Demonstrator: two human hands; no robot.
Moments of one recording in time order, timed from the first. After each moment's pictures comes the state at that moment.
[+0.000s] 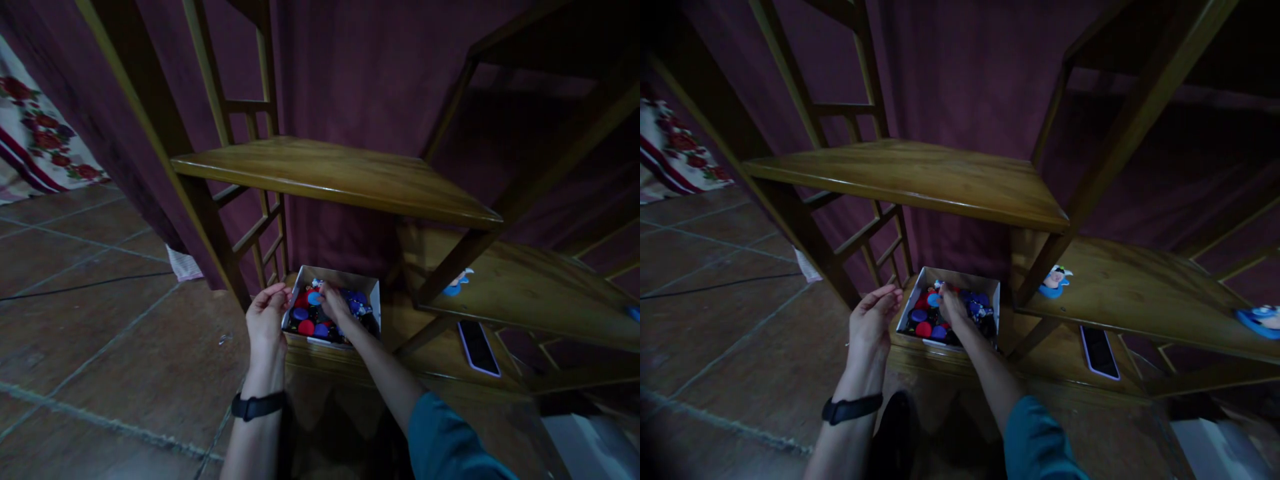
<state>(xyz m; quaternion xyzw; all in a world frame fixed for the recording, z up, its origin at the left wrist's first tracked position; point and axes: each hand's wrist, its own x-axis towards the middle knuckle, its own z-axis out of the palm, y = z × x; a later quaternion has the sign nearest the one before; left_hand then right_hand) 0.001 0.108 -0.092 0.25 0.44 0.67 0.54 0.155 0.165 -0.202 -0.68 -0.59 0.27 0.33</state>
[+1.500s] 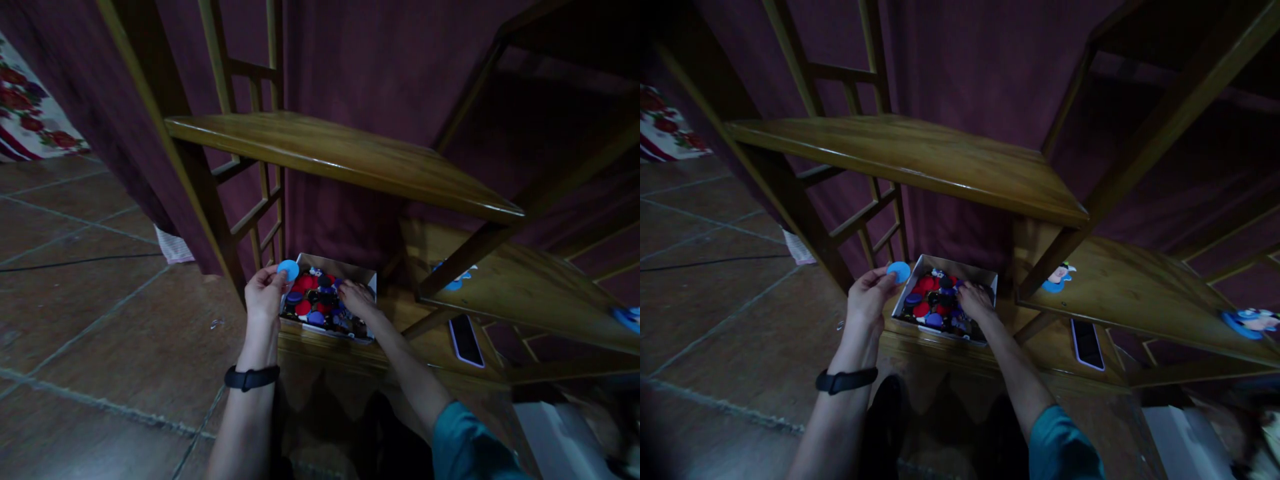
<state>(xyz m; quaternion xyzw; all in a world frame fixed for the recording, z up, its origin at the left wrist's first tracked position) -0.001 0.124 -0.092 0.32 0.49 0.63 0.51 0.219 0.124 -0.175 -0.66 -0.74 0.09 0.08</state>
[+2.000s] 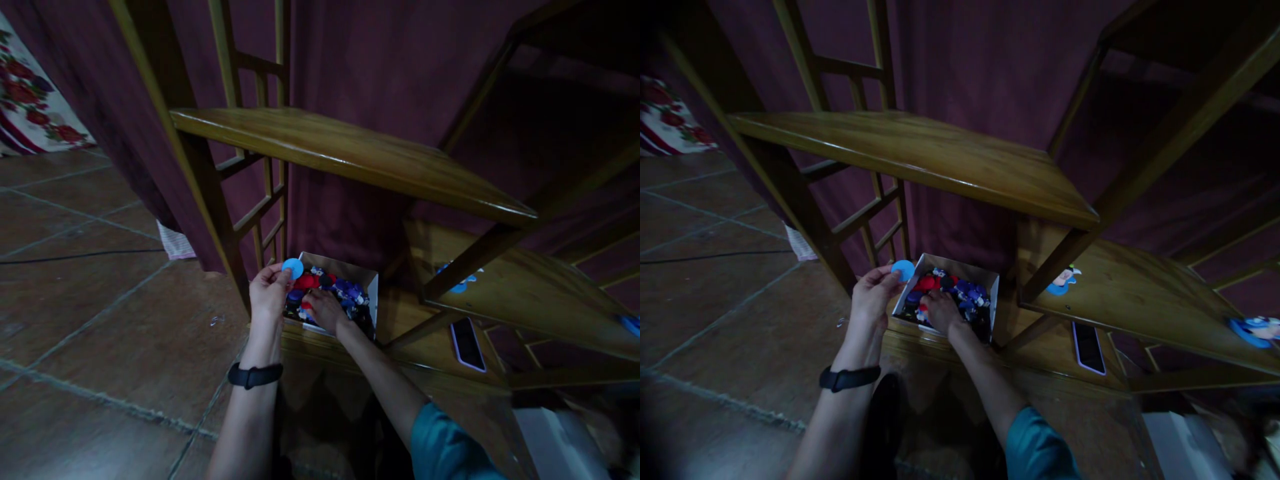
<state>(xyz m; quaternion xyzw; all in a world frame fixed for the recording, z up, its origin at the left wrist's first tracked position) 0.002 0.129 -0.100 0.32 0.49 0.62 0.52 0.144 0.125 -0.194 -0.55 -0.82 0.12 0.11</state>
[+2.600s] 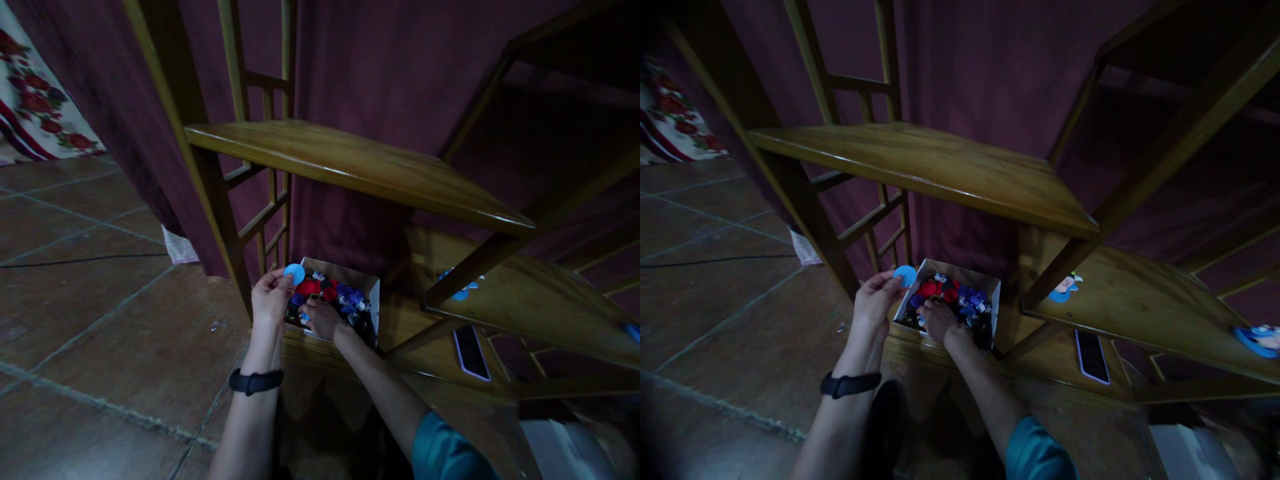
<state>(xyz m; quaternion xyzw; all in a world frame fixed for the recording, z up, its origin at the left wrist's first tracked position) 0.000 0.128 -0.097 0.31 0.48 0.62 0.53 0.132 0.127 -0.196 -0.51 -0.85 0.13 0.06</state>
